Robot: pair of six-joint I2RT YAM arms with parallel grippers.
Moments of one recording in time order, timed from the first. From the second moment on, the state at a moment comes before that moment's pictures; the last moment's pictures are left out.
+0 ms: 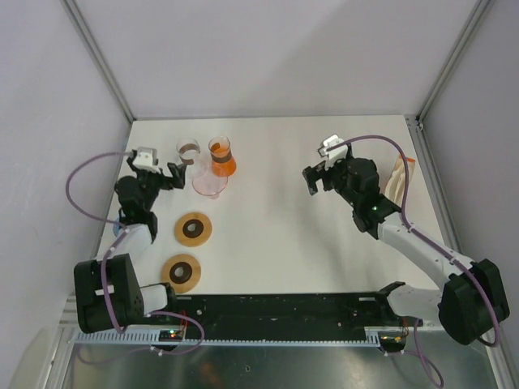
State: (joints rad) left arm 0.18 1.23 0.44 0.79 0.38 -0.03; right arm 0.47 1.19 0.76 0.25 -0.01 -0.18
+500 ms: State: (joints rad) left arm 0.20 1.59 1.35 -0.08 0.60 0.11; right arm 0.52 1.14 0.86 -0.02 -0.05 -0.14
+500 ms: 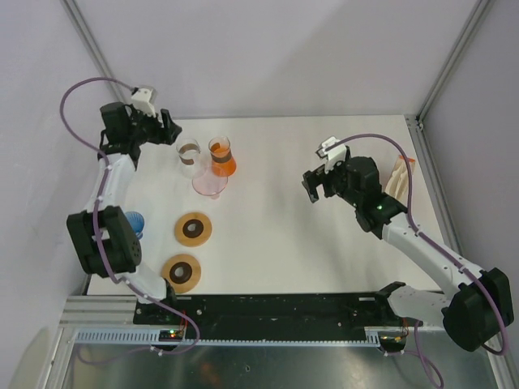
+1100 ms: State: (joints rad) left arm 0.08 1.90 1.56 -0.34 0.33 0.25; right arm 0.51 1.17 0.86 -0.10 -0.05 -0.12
